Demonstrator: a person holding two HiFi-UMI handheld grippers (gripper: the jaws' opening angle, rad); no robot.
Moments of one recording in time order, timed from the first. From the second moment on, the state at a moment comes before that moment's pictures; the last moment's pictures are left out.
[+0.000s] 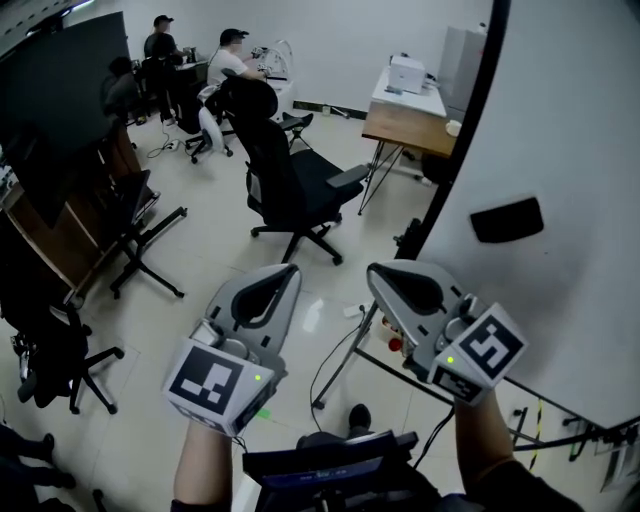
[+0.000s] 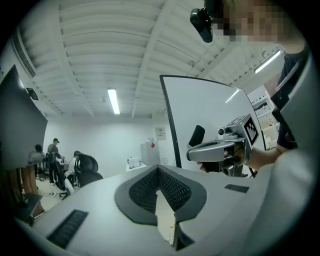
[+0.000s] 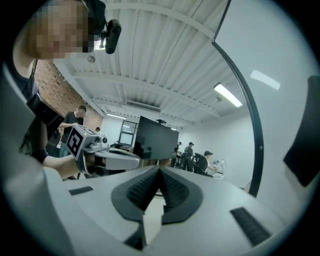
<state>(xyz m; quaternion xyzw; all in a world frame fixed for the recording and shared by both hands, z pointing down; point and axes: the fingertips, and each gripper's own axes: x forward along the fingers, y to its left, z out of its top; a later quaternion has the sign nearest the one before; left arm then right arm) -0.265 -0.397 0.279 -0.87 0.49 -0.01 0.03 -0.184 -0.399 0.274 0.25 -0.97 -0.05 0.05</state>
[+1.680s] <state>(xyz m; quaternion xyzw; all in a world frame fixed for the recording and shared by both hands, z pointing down) -0.119 -0.231 0.289 -0.78 0.62 -0.09 0.02 -0.037 -0.259 0.311 0.08 -1.00 0.01 0.03</state>
